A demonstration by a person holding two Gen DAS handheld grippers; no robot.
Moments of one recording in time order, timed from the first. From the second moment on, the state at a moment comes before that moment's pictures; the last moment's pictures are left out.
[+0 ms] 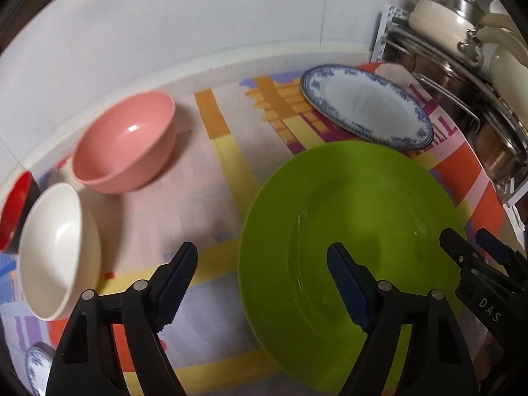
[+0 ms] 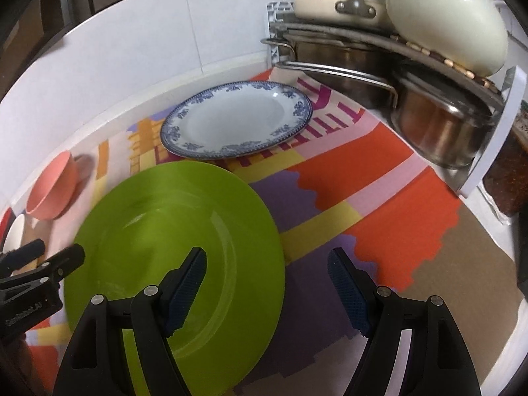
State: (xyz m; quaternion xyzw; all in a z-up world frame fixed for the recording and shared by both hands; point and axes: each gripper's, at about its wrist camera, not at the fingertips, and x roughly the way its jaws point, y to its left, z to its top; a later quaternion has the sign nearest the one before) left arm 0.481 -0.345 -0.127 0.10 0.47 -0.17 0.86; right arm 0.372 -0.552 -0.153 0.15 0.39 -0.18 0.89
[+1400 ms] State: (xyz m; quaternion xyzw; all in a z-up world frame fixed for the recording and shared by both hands) left arm 0.491 -0.333 -0.135 0.06 0.49 -0.18 0.85; right arm 0.385 -0.543 -0.157 0.13 0.41 -0.15 0.89
